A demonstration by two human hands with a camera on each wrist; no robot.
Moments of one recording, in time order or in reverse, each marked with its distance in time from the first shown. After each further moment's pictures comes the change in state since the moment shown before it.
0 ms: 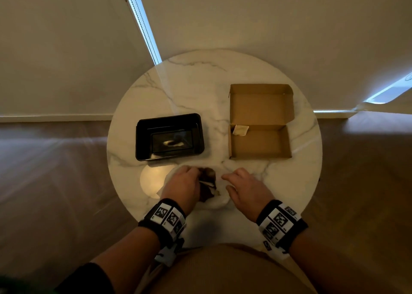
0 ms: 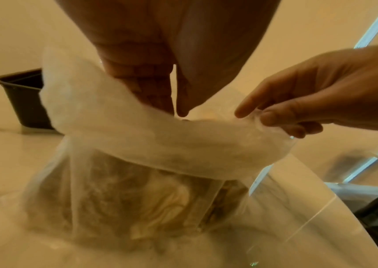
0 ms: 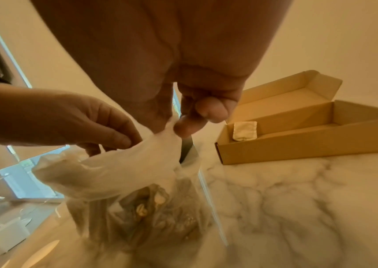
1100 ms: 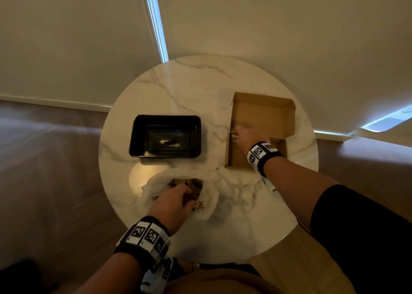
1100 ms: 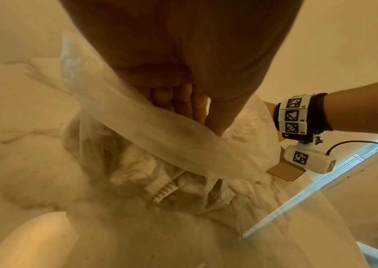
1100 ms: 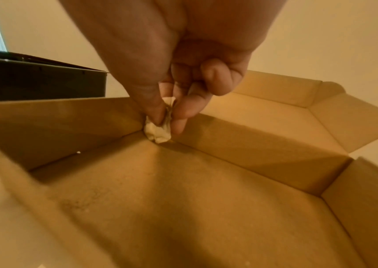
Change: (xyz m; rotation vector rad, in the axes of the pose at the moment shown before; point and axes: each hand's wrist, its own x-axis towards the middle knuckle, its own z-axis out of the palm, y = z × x) left_hand -0.035 0.002 -0.001 -0.221 -0.168 -0.196; right_hand 0.172 0.062 -0.063 -0.489 -0.013 0.206
